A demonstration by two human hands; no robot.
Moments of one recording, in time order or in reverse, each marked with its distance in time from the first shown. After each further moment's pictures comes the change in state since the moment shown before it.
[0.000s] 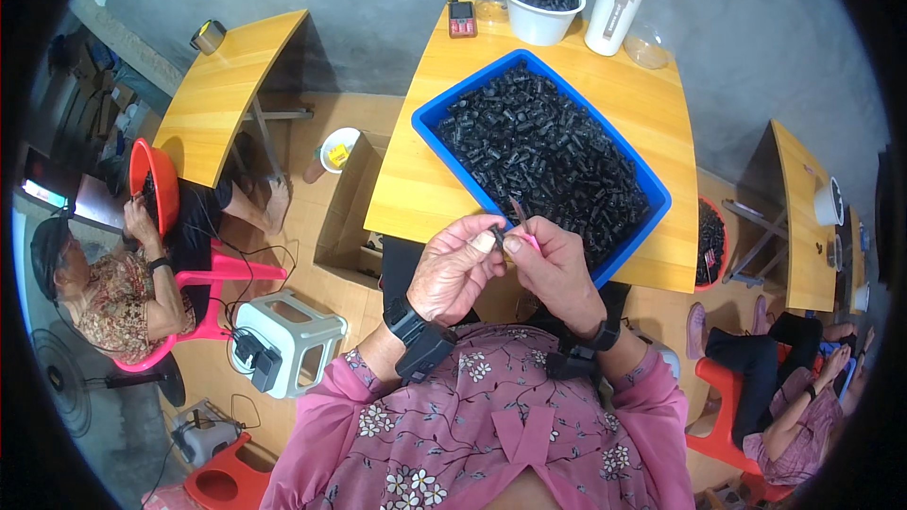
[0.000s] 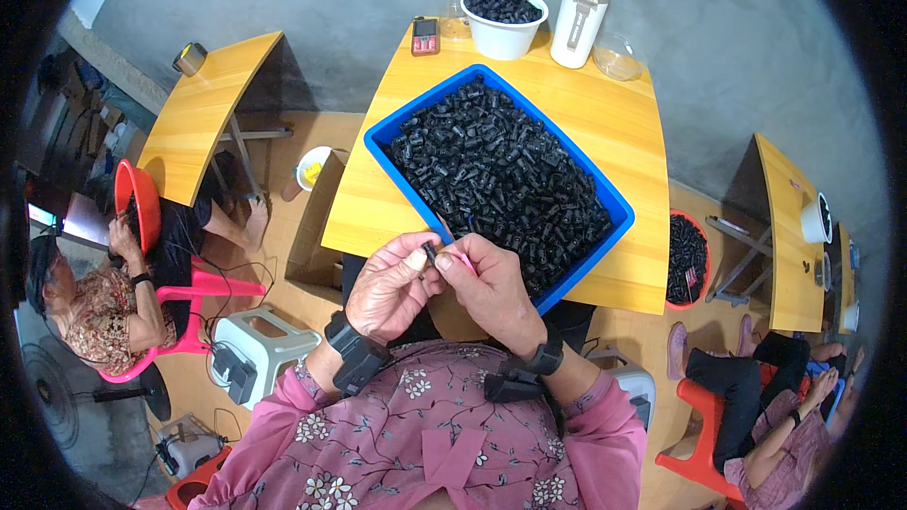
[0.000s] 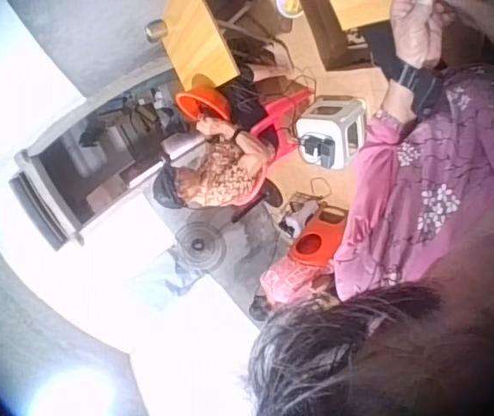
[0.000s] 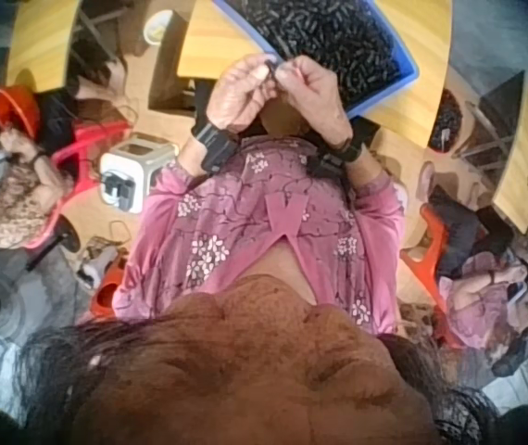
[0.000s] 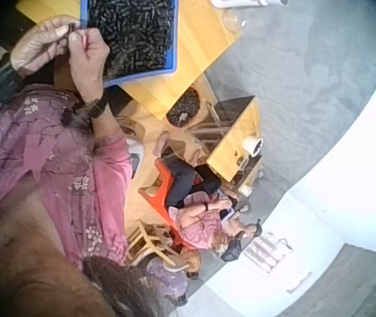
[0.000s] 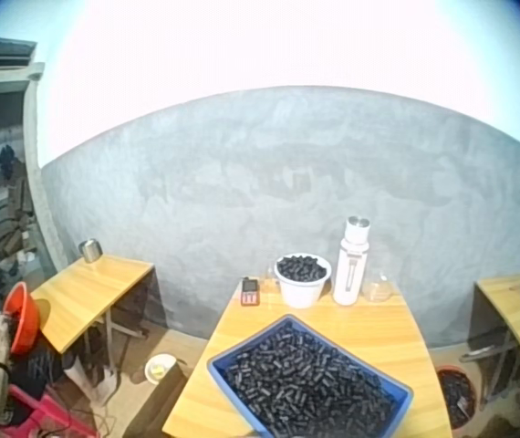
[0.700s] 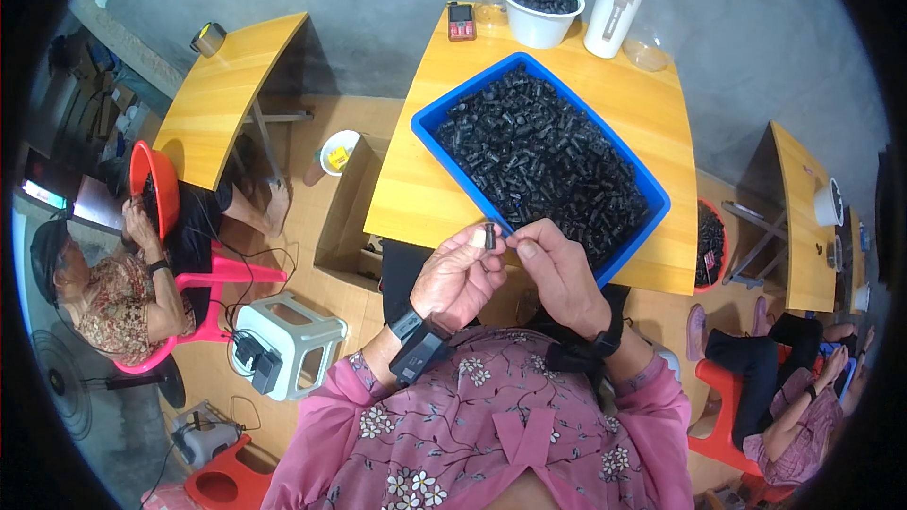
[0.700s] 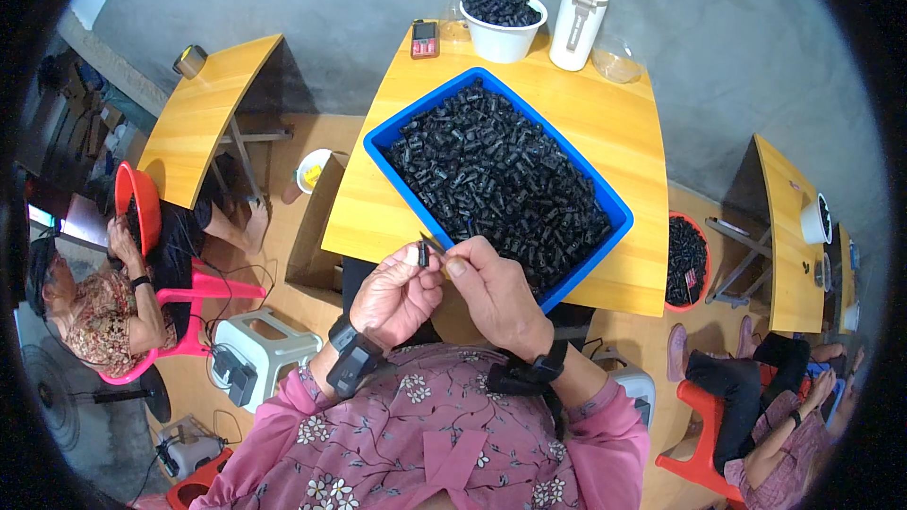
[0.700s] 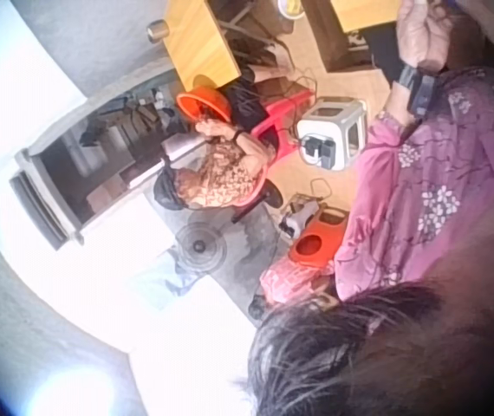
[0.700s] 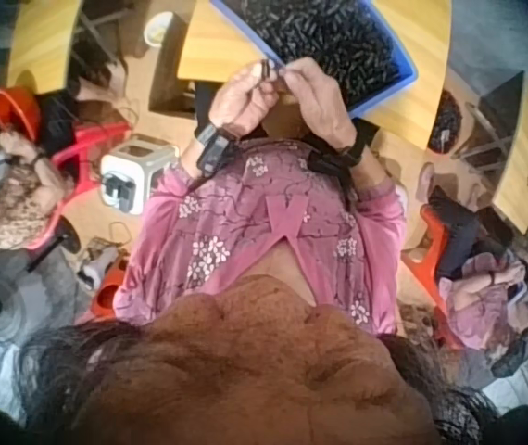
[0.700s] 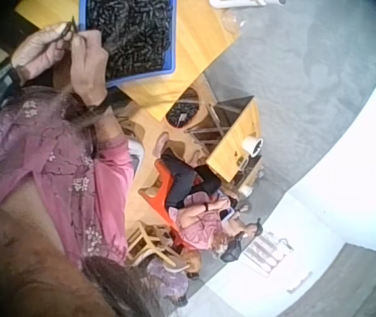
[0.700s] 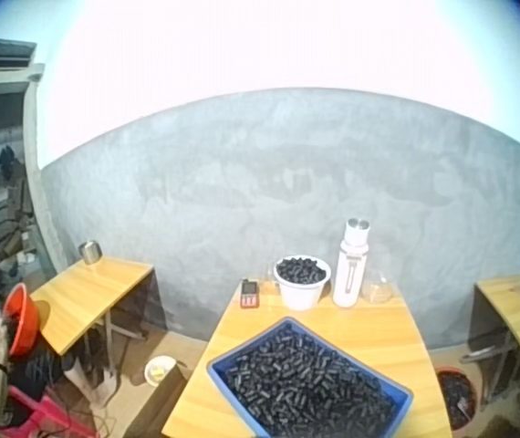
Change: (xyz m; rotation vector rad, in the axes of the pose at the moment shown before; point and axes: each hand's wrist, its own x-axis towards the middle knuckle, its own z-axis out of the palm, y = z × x) left_hand -0.001 -0.002 -0.005 -0.237 -0.024 -0.130; right_hand -0.005 -0.014 -0.011 -0.417 -0.034 -0.160
